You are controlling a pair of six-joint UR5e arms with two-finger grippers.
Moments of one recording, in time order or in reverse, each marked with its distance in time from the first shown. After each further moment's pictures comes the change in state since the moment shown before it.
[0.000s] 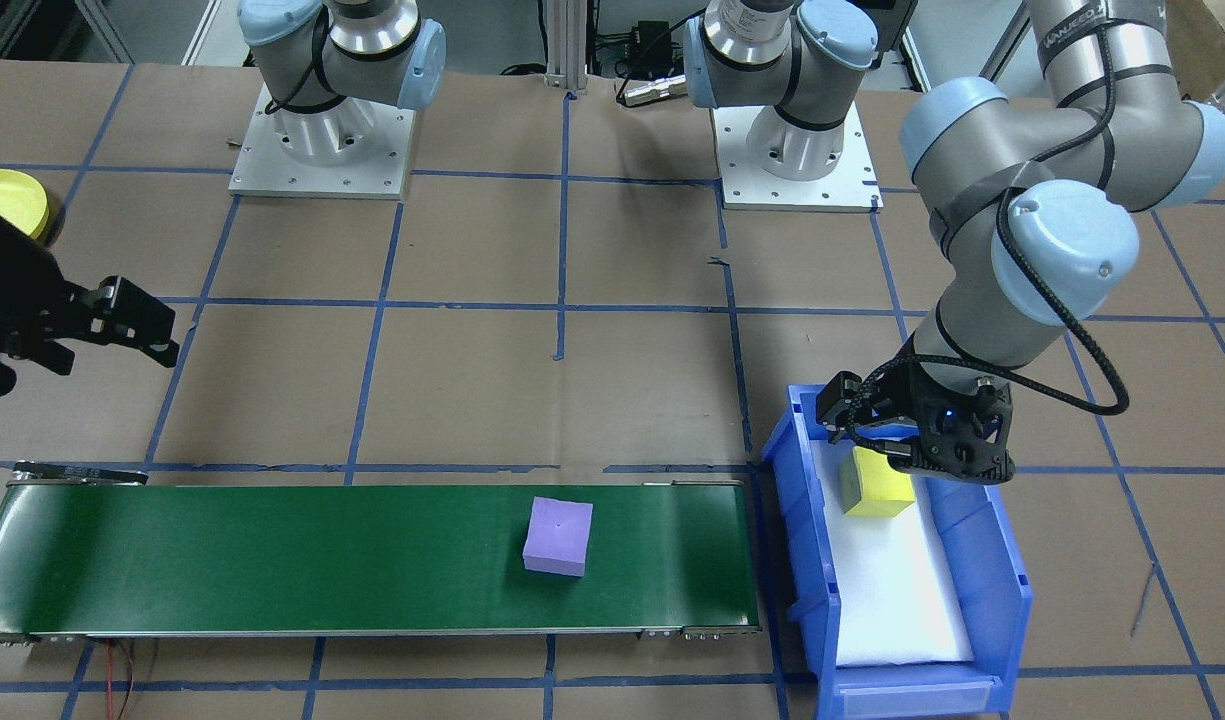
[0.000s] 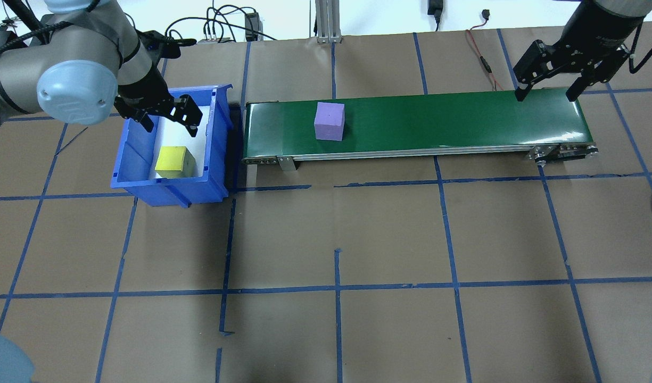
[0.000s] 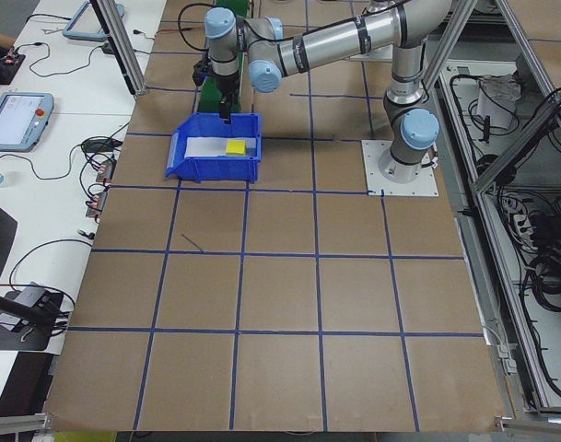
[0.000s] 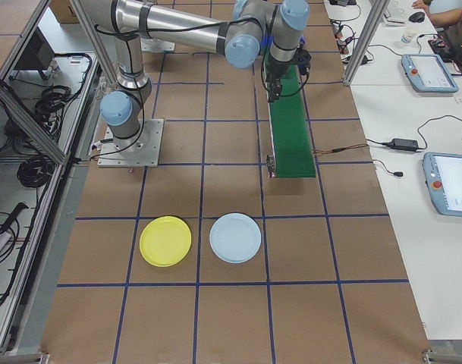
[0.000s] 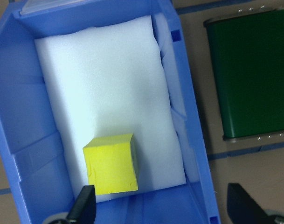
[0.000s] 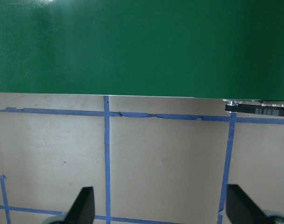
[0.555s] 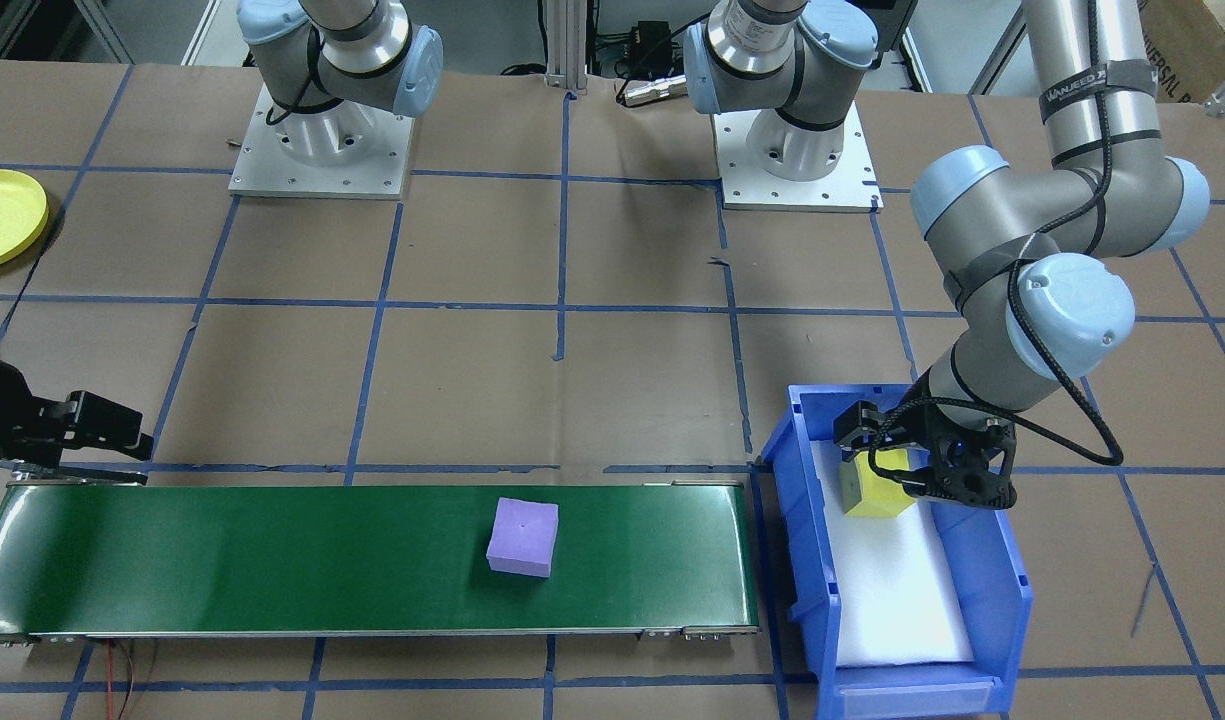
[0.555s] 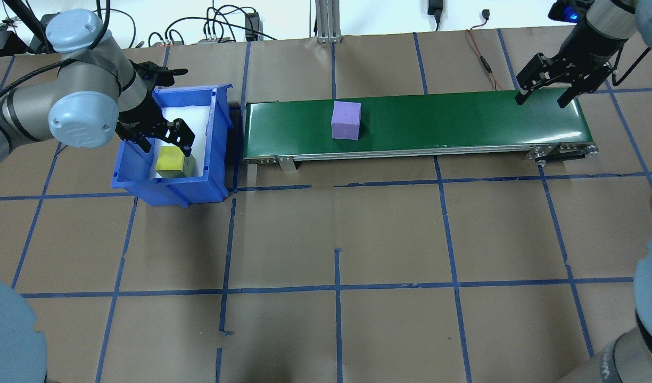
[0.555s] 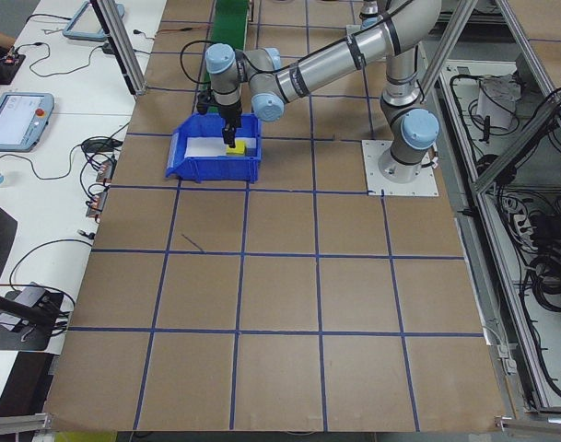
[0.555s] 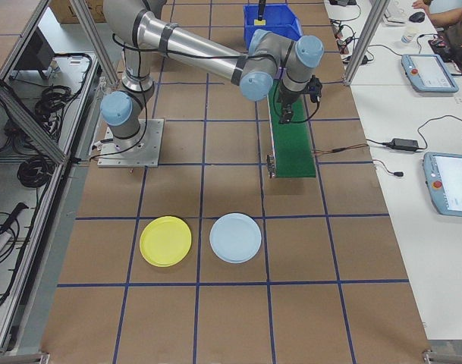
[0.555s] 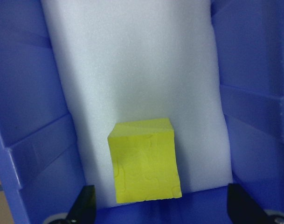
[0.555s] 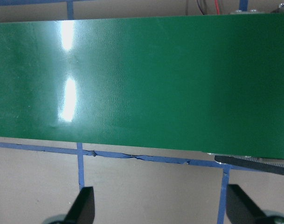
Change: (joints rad) left arm 0.059 -0.057 -0.069 0.093 -0.025 0.065; right arm -0.059 0.156 -0.002 -0.126 0.055 -0.067
